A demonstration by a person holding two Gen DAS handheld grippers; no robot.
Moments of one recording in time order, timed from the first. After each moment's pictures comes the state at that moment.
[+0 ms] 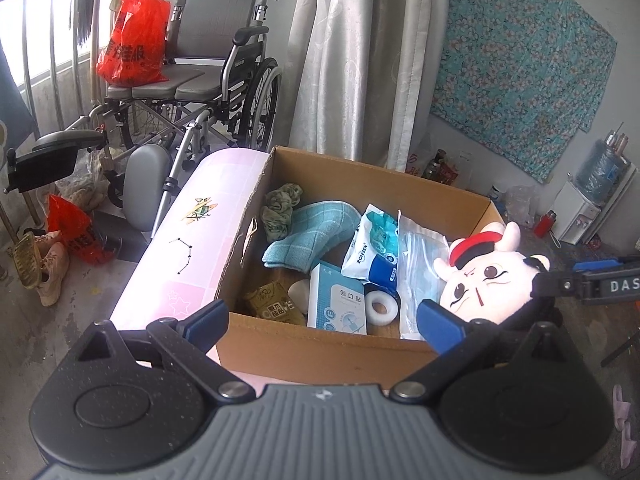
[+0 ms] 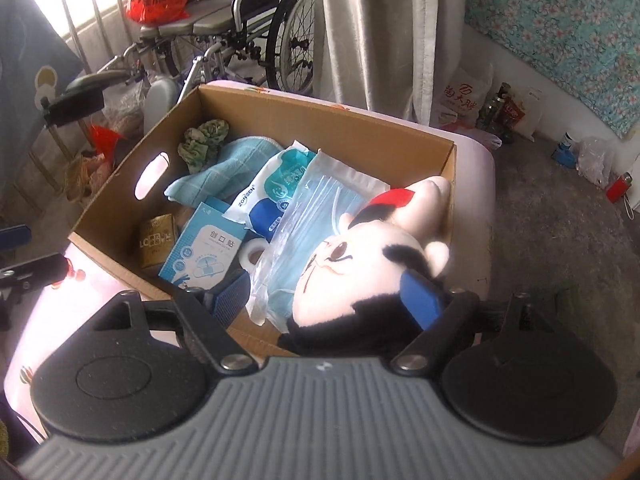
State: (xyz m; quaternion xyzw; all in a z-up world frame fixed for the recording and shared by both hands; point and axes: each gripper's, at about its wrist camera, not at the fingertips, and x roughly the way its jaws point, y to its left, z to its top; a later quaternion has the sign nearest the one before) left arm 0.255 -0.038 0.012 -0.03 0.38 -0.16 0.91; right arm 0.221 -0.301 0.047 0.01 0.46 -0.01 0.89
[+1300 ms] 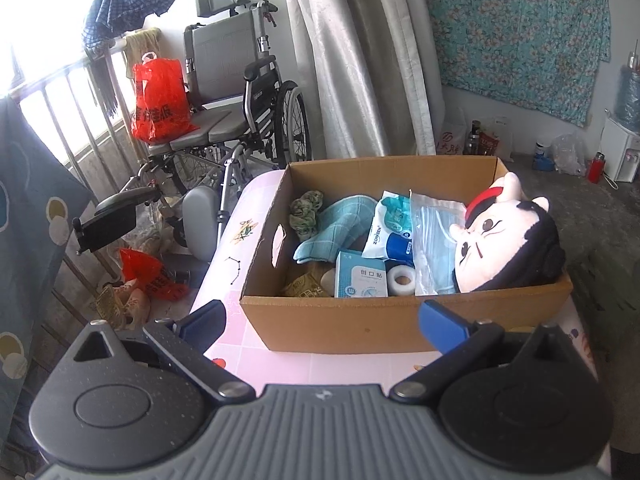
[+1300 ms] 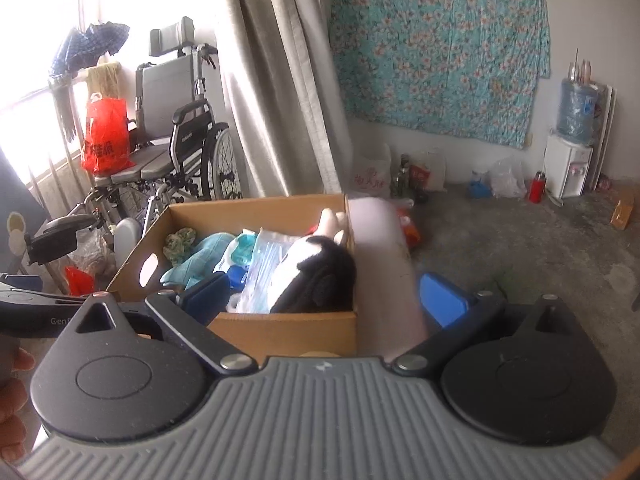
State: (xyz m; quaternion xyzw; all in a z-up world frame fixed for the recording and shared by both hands) left arm 0.184 -0.099 0.042 0.12 0.36 -0.08 0.92; right arm 0.006 -0.289 0.087 0.09 0.27 -0.16 0.95
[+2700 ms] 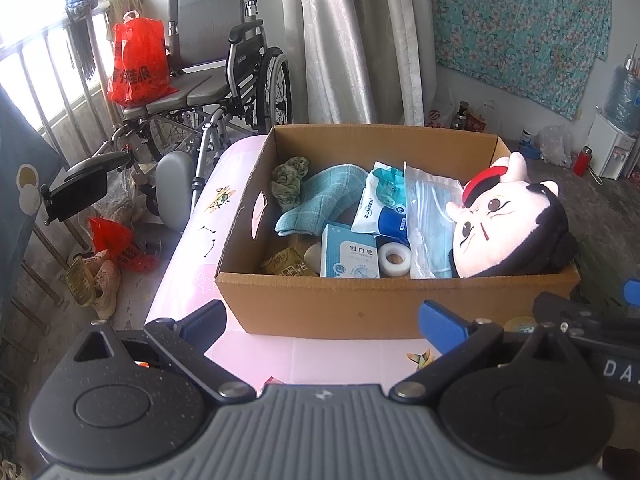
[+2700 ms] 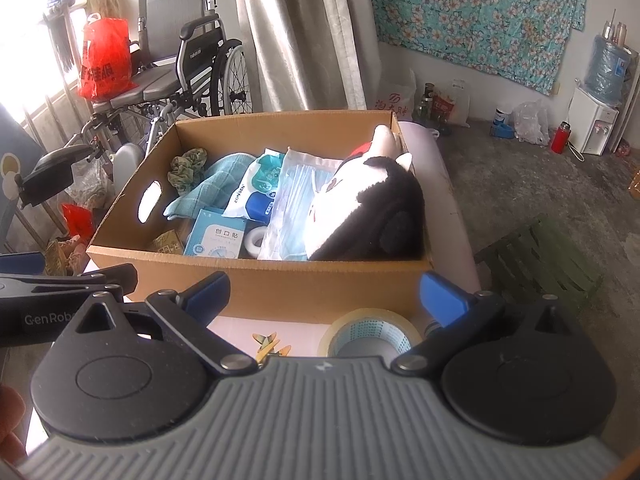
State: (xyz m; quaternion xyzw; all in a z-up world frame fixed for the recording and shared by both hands) left arm 0.213 -0.083 0.016 0.09 0.40 -0.11 0.90; right arm 0.107 -0.248 0.018 0.08 0.37 -0.13 0.91
